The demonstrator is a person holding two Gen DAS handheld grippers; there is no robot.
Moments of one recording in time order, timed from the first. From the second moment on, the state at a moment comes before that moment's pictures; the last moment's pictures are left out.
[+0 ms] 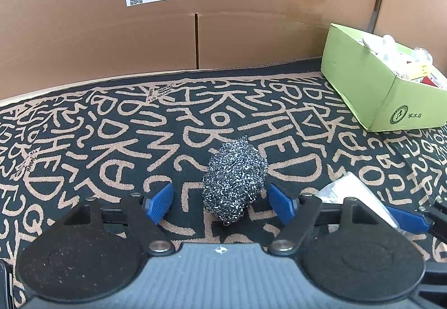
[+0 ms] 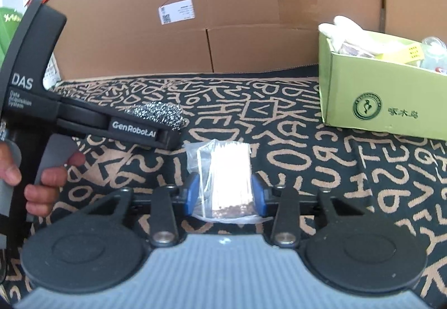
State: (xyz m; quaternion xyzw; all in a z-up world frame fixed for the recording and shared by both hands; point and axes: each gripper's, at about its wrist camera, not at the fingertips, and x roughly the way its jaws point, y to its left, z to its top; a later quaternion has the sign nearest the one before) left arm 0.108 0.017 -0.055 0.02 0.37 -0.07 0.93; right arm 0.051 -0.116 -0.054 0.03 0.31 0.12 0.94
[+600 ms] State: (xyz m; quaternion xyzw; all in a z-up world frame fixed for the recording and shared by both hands) left arm 0.094 0.006 -0.039 0.04 0.35 -0.12 0.93; right arm 0.024 -0.146 -0.042 0.07 0.28 0.13 0.95
